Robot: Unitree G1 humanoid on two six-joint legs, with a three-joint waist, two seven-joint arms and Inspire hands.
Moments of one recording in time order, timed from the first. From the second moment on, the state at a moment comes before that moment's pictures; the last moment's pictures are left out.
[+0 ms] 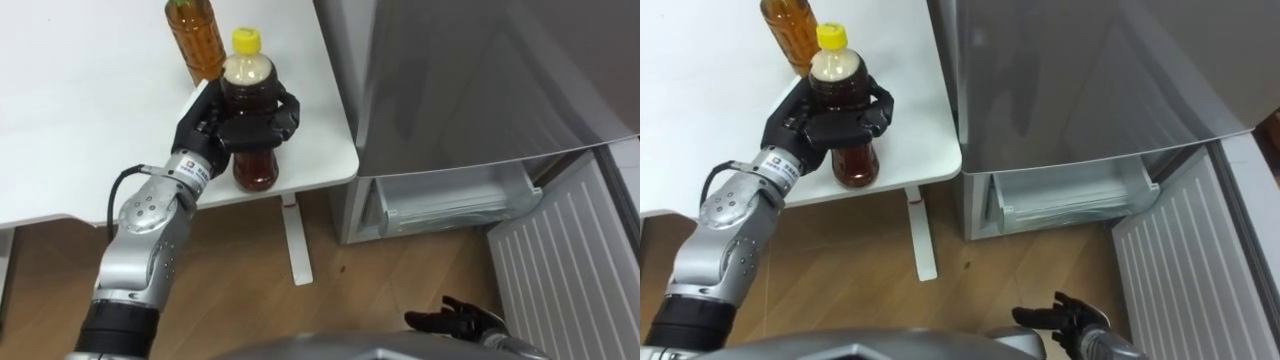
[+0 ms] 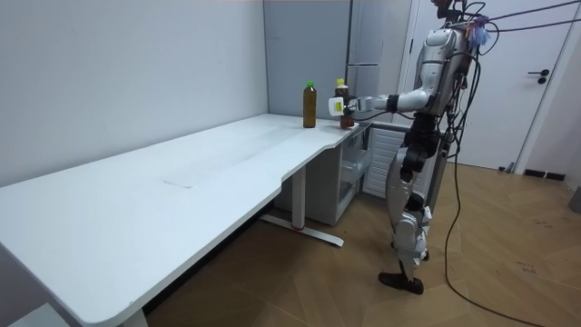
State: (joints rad) left arm 0.04 0.23 -0.07 0.06 -0.31 0.08 -0.23; right arm 0.04 -0.23 0.01 1.26 0.22 -0.02 0.23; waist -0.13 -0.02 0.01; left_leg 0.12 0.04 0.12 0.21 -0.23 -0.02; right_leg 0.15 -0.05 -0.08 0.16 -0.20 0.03
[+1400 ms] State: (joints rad) left arm 0.04 0.20 -0.28 -0.05 -0.40 0.07 -0.30; right arm 0.07 -0.19 0.24 0.70 -0.10 -0.02 0.36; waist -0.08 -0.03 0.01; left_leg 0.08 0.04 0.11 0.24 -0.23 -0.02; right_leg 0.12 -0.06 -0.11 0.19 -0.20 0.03
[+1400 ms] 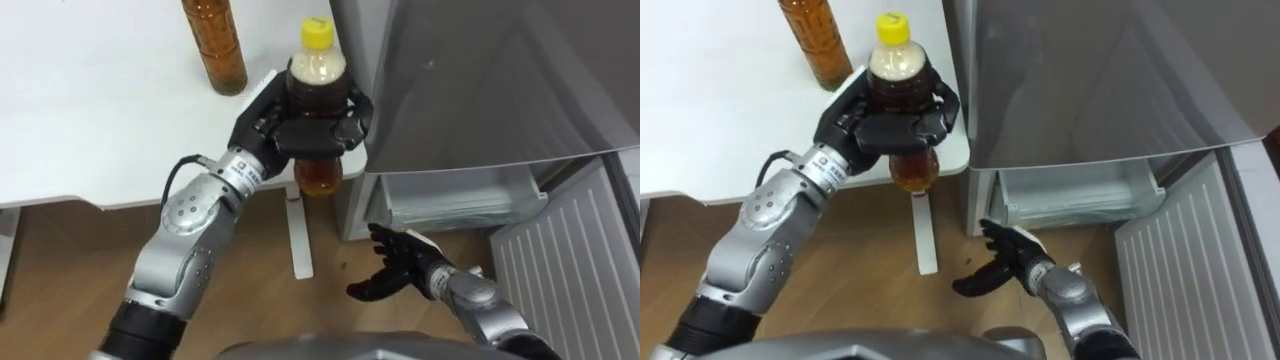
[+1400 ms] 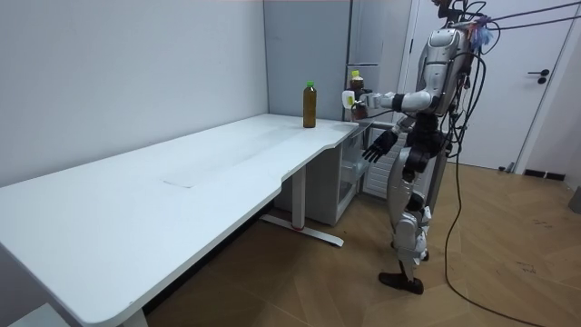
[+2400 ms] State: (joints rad) left arm 0.11 0.26 -0.34 0.11 -0.52 0.08 -0.41; right arm 0.12 -0.25 0.29 0.39 0.04 0.06 0.66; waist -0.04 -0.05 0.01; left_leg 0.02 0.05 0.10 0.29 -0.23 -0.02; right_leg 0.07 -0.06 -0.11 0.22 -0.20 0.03
